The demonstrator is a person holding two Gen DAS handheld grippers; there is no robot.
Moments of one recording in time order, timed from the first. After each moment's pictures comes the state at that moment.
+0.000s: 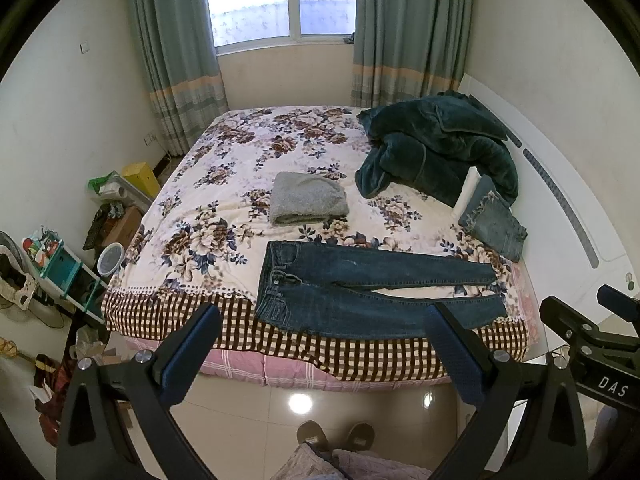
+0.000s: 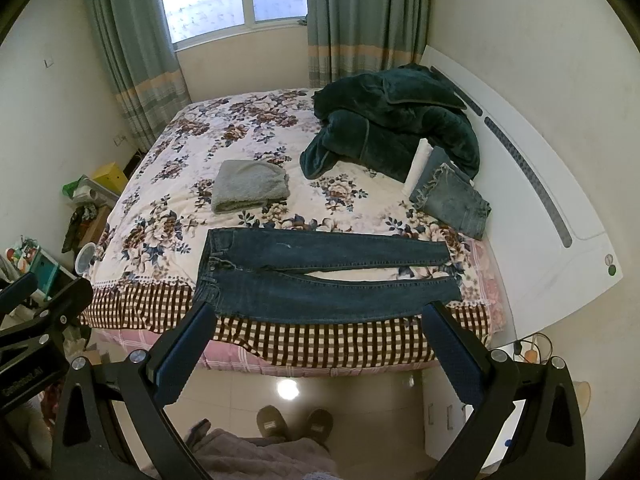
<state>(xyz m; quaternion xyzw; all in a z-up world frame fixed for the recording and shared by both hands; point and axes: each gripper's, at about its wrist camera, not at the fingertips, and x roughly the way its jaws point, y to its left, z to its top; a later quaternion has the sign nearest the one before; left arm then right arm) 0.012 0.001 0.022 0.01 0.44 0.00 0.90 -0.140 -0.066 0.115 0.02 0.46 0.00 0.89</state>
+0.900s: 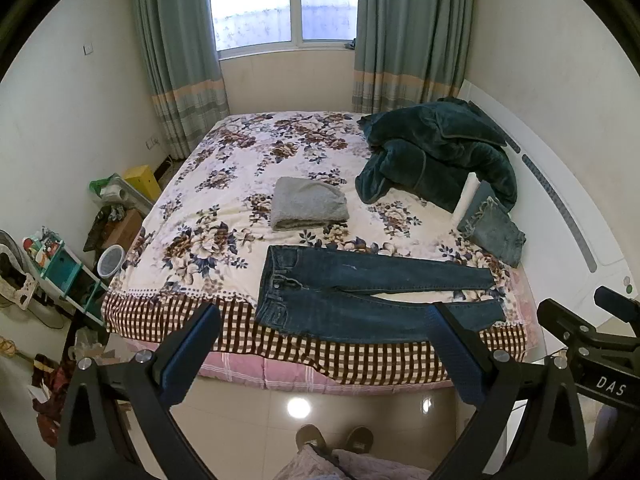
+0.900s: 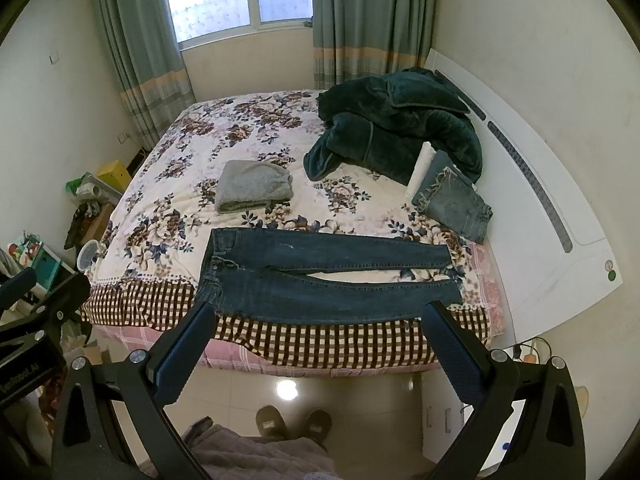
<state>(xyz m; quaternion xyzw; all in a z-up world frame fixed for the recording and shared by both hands) 0.032 0.006 0.062 0.01 0.44 0.00 0.90 -0.142 -0.069 0.111 0.02 0.46 0.00 0.89</state>
